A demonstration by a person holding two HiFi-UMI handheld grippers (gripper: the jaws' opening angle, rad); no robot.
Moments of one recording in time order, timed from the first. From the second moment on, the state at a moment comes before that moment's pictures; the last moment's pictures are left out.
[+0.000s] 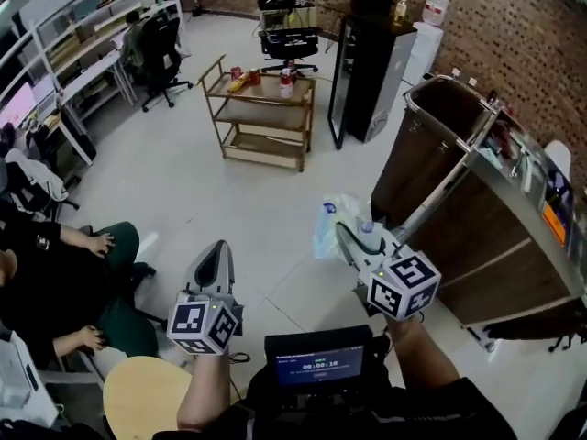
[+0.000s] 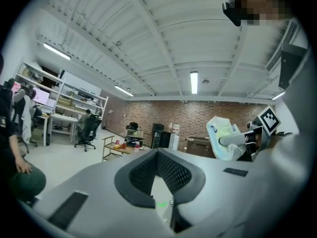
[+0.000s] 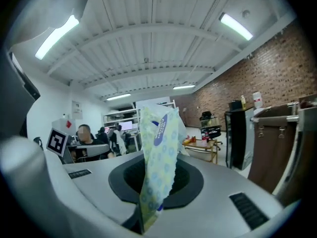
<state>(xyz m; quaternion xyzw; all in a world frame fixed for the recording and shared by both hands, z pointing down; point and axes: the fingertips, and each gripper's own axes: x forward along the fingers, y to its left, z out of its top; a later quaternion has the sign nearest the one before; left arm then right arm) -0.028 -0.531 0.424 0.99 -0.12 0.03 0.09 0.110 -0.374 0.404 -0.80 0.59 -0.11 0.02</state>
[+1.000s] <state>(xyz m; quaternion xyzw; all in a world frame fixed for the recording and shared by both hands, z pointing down) 0.531 -0.039 0.351 0.95 0.32 -0.01 0.02 0.507 0.160 0.349 -0.97 0.22 -0.04 0.06</state>
